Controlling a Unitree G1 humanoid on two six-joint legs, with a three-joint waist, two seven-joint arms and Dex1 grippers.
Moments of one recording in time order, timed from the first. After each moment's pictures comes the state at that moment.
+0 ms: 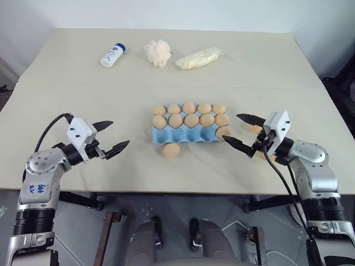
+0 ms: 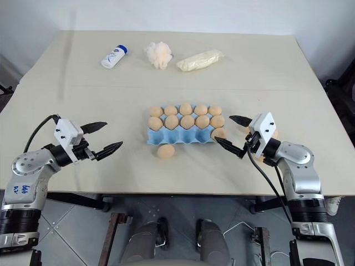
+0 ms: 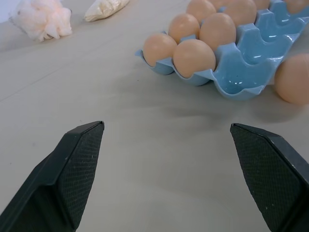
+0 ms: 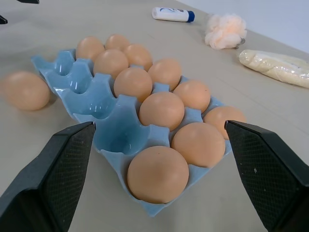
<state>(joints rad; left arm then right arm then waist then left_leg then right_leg) -0.26 0.68 0.20 0.10 -0.32 0.07 -0.83 -0.38 -0.59 -0.09 0.14 0.38 0.02 0.97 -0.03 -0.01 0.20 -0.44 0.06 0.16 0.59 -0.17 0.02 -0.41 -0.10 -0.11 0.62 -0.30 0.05</state>
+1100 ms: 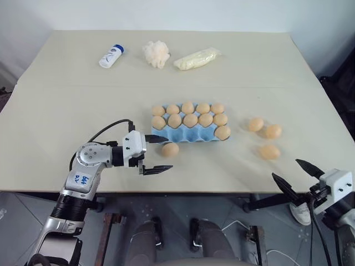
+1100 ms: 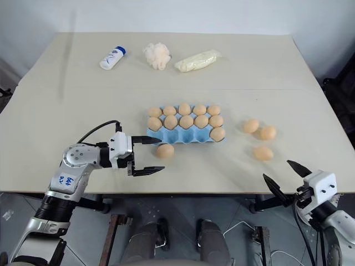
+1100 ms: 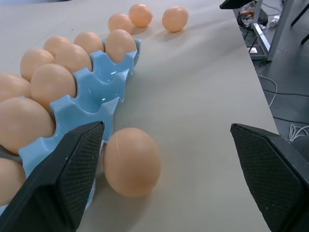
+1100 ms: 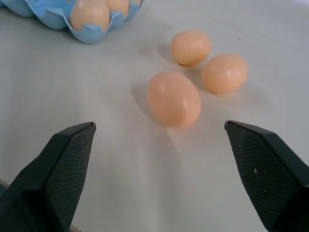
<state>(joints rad) -0.40 0.55 -0.10 0.05 -0.27 0.02 -1.09 0.25 -0.54 -0.46 -0.10 0.42 -0.06 0.84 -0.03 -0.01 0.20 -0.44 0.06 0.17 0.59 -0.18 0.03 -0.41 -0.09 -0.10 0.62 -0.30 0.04</state>
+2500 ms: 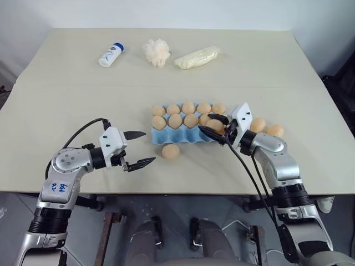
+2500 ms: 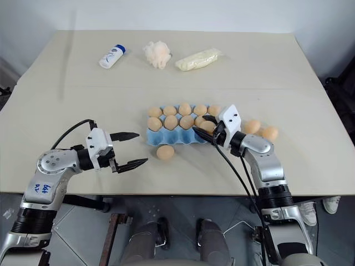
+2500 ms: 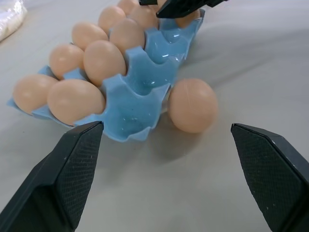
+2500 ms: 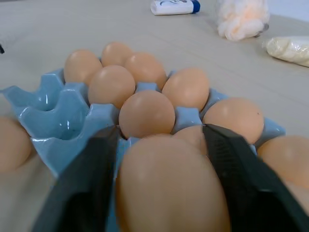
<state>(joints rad) -0.27 0.64 0.04 -0.06 -0.29 0.13 -0.96 -0.52 -0.39 0.04 0.18 0.27 0.19 0.79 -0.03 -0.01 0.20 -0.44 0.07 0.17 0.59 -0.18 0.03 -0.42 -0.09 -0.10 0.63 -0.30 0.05</state>
